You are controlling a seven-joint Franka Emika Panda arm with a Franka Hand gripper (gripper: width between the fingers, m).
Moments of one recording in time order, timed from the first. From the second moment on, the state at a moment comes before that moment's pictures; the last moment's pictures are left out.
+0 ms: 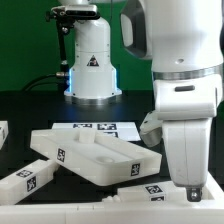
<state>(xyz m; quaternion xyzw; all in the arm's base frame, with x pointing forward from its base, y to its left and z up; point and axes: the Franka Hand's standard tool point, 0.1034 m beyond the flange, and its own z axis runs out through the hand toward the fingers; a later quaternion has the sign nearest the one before) 0.641 0.113 0.038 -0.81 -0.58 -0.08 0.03</state>
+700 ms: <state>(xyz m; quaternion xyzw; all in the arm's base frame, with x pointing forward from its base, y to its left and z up) 0.635 0.102 0.027 -0.78 -0.62 -0.11 0.01</state>
